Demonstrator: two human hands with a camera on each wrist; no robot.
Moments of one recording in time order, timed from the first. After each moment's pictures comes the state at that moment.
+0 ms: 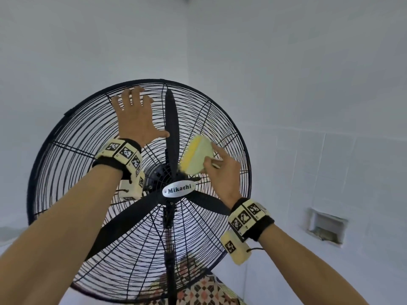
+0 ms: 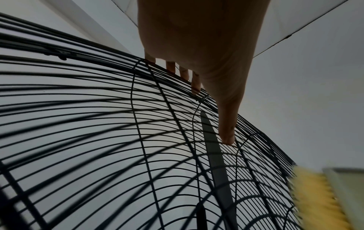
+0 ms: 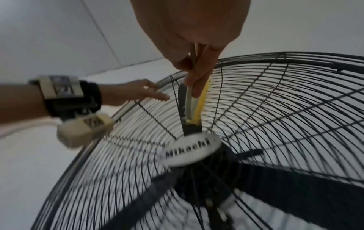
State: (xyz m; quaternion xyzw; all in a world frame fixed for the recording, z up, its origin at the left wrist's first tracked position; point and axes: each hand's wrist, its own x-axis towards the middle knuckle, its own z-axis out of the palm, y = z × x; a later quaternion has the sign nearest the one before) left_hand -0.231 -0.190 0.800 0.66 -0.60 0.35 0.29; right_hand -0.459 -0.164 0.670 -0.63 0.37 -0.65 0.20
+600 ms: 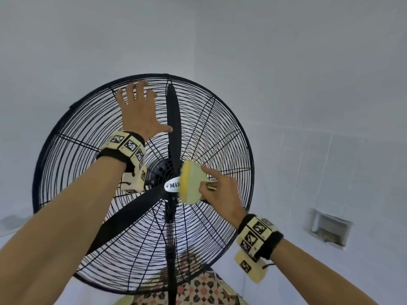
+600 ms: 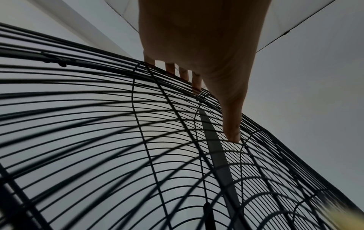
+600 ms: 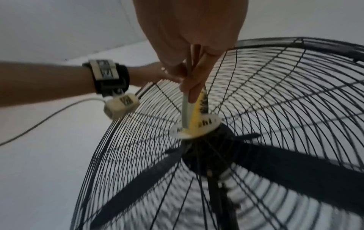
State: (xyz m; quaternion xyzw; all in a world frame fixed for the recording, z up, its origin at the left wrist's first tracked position) left_hand -0.225 -0.190 0.799 0.67 -0.59 0.34 0.29; right_hand -0.460 -0.143 0.629 -0.72 0.38 -0.54 0.22
